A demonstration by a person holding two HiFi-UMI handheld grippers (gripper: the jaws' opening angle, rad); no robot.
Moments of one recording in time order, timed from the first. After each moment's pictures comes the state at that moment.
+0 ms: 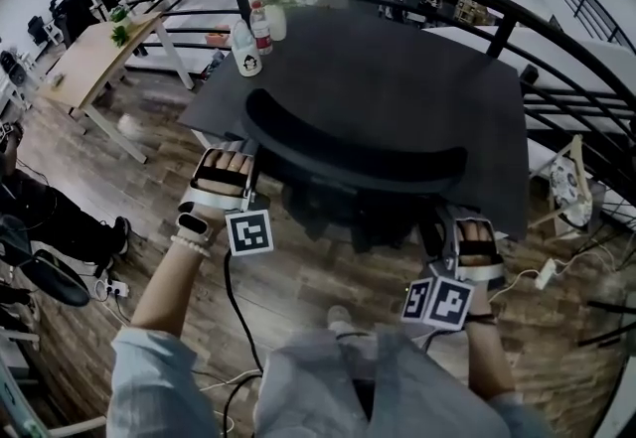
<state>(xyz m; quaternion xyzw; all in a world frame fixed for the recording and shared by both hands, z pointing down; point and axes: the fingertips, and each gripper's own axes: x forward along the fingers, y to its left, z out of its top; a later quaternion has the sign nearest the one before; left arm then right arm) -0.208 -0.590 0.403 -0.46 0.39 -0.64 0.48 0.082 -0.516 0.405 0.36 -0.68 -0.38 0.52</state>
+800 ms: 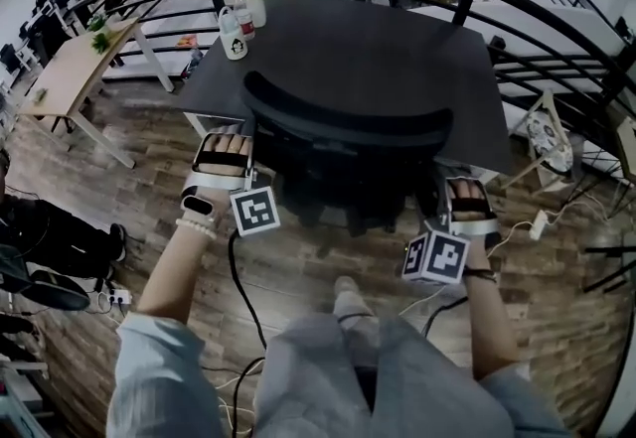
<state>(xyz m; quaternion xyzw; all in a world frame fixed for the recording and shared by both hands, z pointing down) -0.212 -0.512 0.405 -0.48 0.39 -0.61 0.49 0.071 -0.432 0.405 0.39 -0.64 -0.38 0.54</state>
